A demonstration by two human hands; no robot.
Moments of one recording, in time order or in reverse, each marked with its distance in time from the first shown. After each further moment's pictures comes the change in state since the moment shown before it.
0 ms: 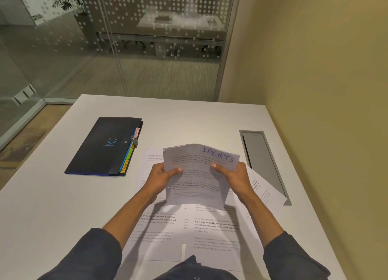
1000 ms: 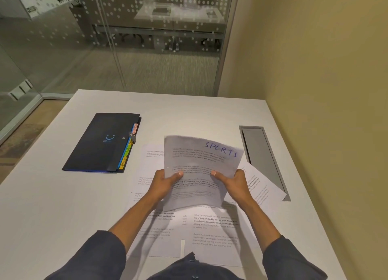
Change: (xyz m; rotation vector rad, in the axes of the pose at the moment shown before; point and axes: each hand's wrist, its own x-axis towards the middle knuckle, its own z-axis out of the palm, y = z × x) left_hand -0.004 -0.027 0.013 0.007 0.015 -0.067; right_hand -0.004 0.036 -0.008 -0.019 0.006 0.045
